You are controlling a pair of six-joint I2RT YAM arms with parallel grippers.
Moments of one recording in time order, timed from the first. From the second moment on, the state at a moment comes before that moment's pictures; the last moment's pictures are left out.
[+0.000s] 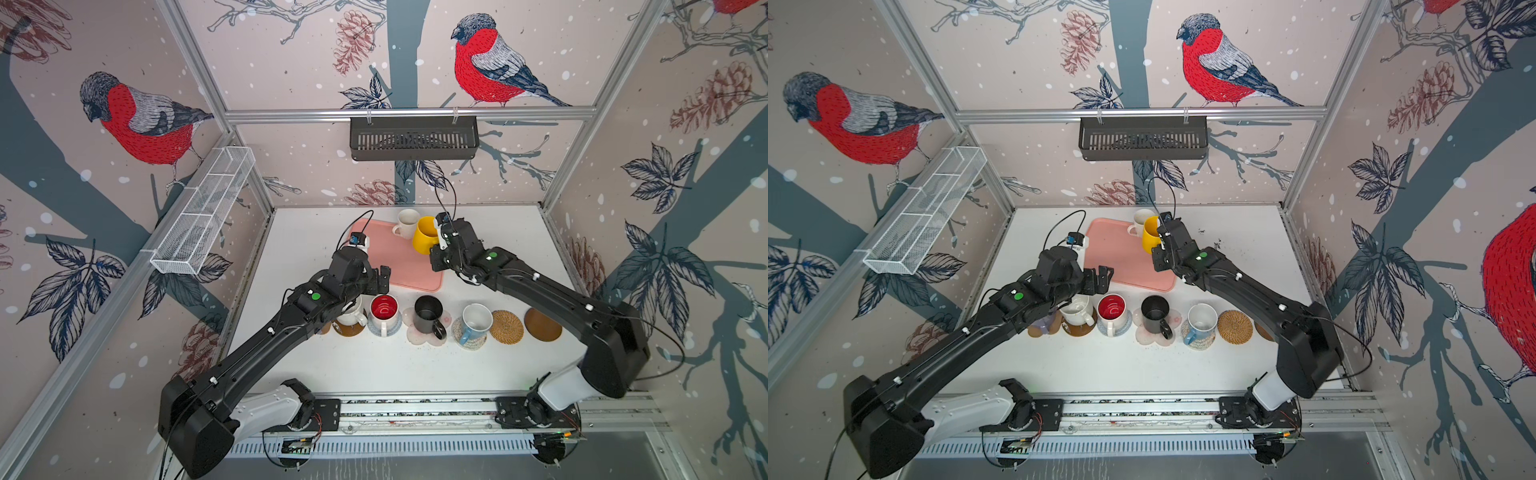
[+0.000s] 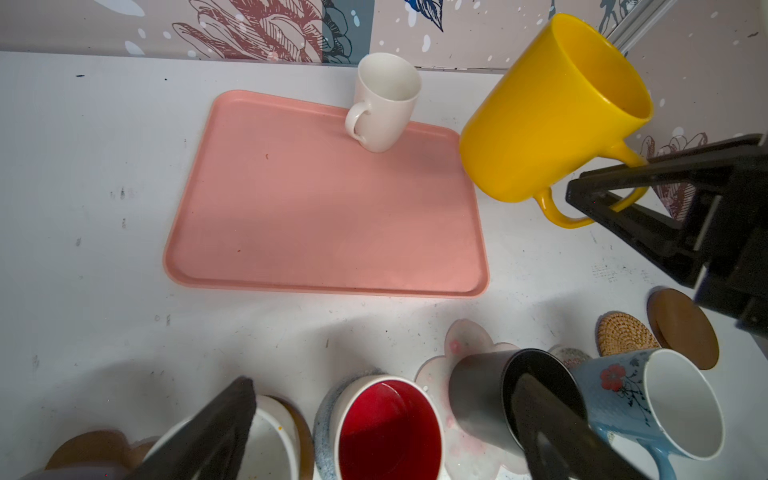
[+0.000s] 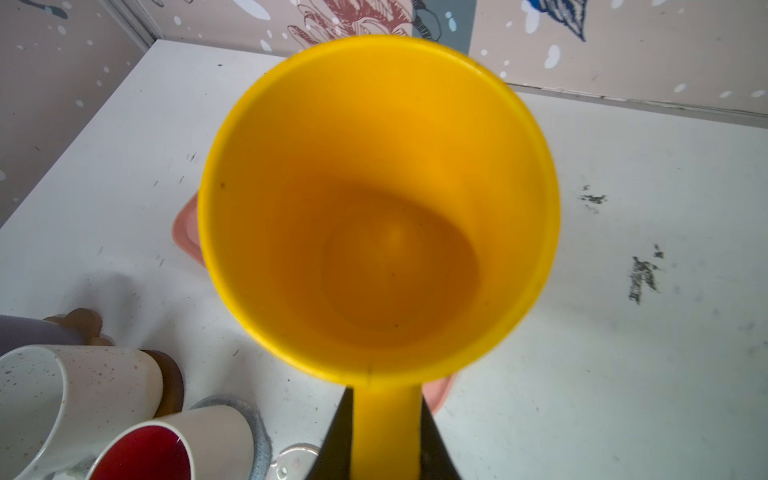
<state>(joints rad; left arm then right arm) -0.67 1.14 0.99 -0.49 -0.16 -0.41 0.67 1.49 1.22 -0.42 0.16 0.29</state>
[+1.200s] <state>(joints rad) -0.84 1.30 1.05 -0.39 -0.18 -0.47 0.42 0.88 0.76 -0.73 0.35 0.61</state>
